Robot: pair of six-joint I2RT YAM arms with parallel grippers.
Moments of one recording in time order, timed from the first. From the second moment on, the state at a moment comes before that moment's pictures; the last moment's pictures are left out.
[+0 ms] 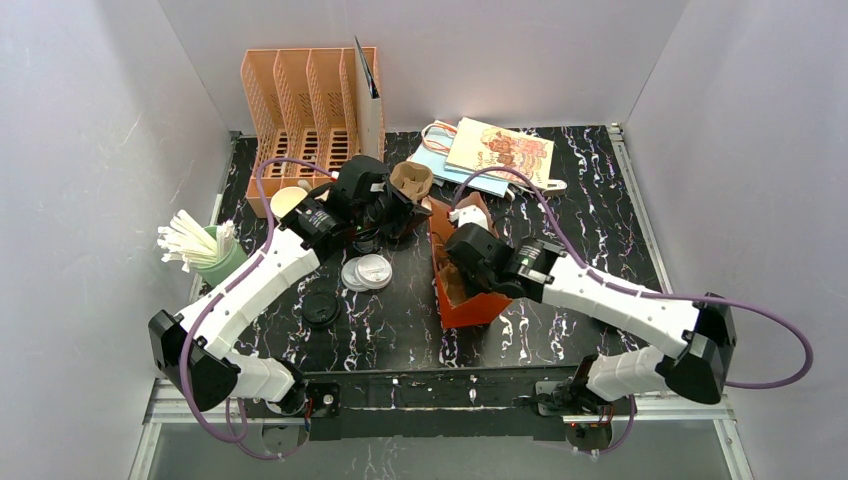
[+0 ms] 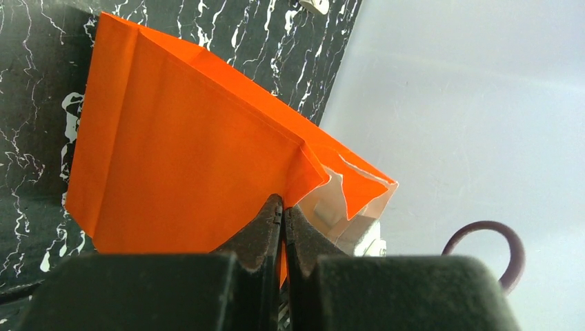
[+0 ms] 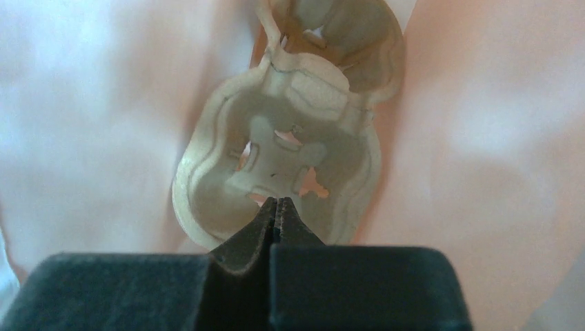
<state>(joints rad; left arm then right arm) -0.70 1.33 1.35 -0.63 -0.01 -1.38 1.06 1.33 1.19 -0.87 0.34 0.54</state>
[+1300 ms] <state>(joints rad) -0.68 1.31 1.31 -0.63 0.04 -1.28 0.87 1.50 1.07 -0.82 0.02 0.46</state>
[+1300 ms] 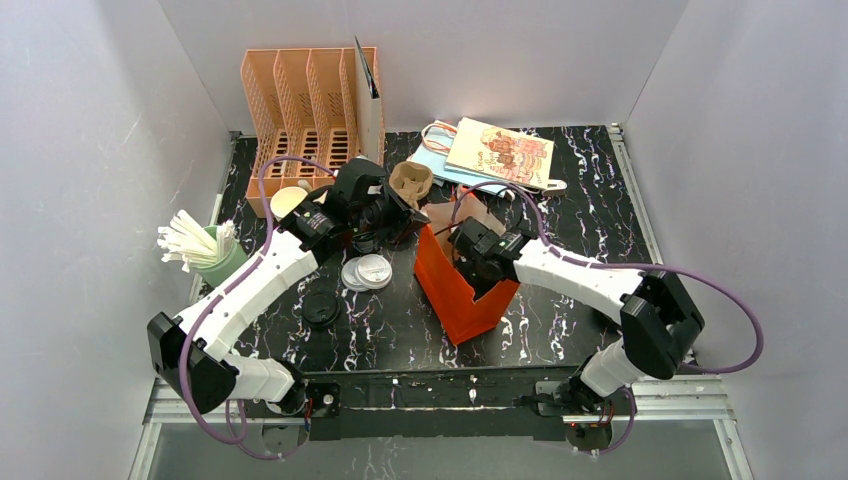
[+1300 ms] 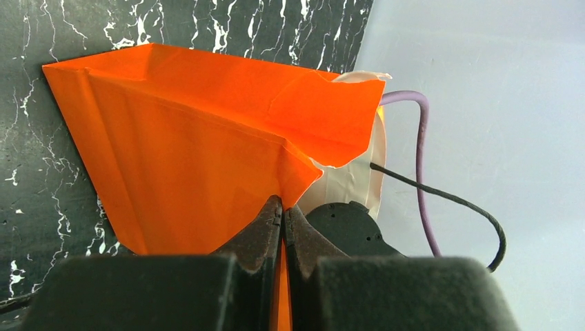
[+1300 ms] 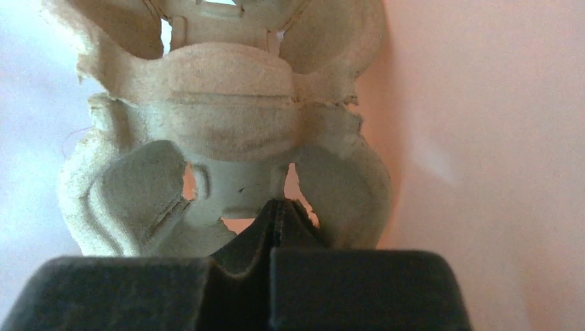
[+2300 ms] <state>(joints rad) -0.61 1.26 1.19 -0.59 0.14 -1.10 0.91 1.59 0.91 -0.63 -0.07 0.44</state>
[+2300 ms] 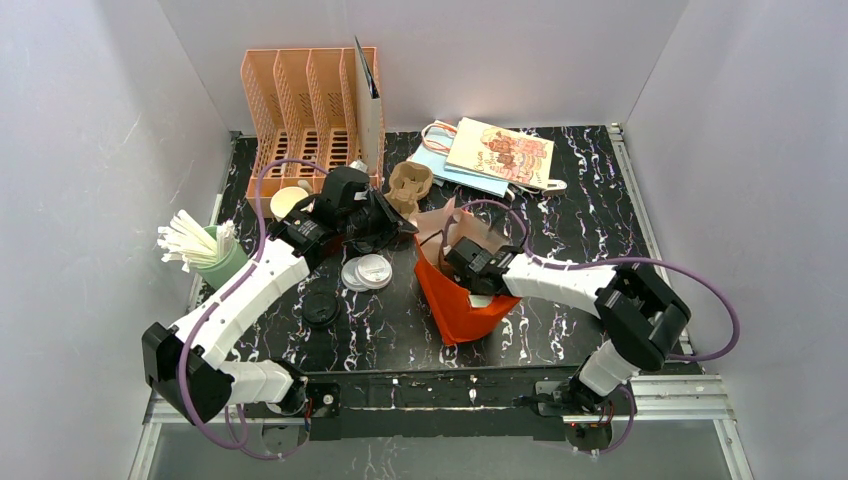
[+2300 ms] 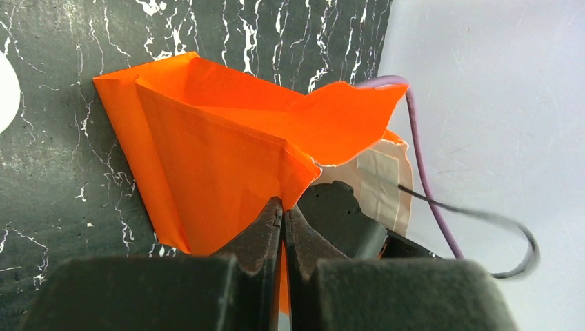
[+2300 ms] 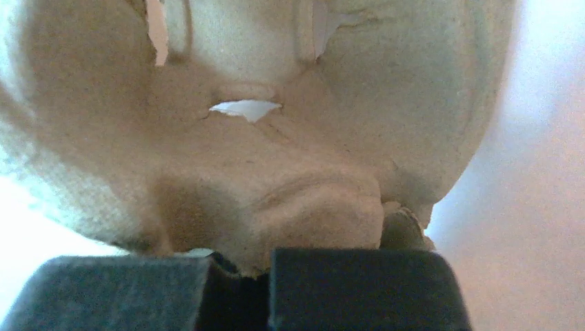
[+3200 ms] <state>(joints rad) -0.61 1.34 1.28 -0.63 0.20 -1.08 0.91 1.58 1.17 -0.84 0.02 0.46</state>
